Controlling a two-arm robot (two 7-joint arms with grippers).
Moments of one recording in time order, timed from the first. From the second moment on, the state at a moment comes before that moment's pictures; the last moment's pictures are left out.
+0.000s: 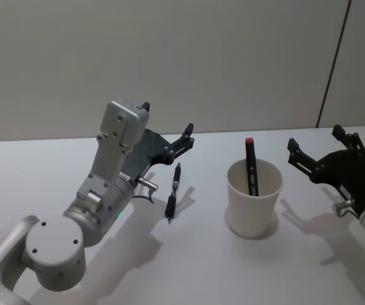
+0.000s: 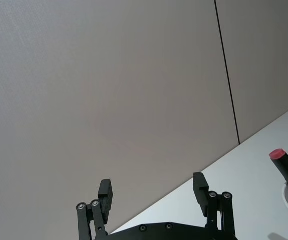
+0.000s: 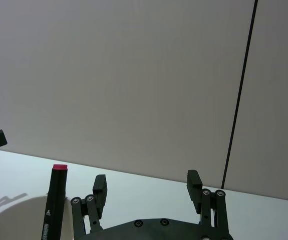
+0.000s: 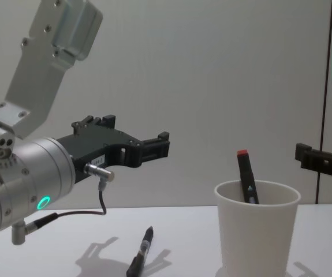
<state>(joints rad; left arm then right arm) -0.24 0.38 0.45 -1.63 -0.20 0.01 -0.01 -0.01 0.34 -0.23 -1.77 0.29 0.03 0.07</state>
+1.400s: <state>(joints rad) -0.35 0.25 0.47 -1.65 -0.26 0.58 -0.02 -0.01 0.34 -0.23 -1.77 0.29 0.03 0.07</state>
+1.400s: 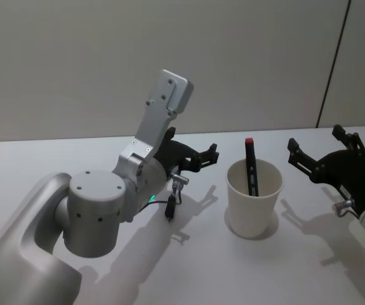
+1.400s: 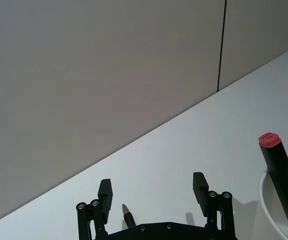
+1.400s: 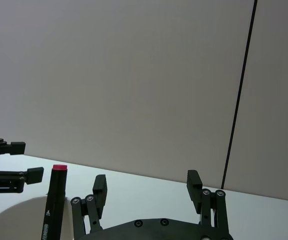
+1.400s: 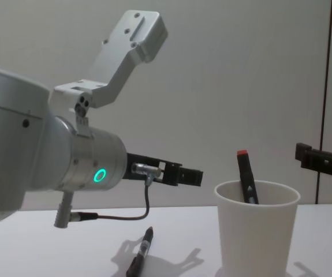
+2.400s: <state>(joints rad) -0.26 0.27 0.45 -1.63 -0.32 0.52 0.14 -0.01 0.34 -0.23 -1.77 0.29 0.03 0.07</state>
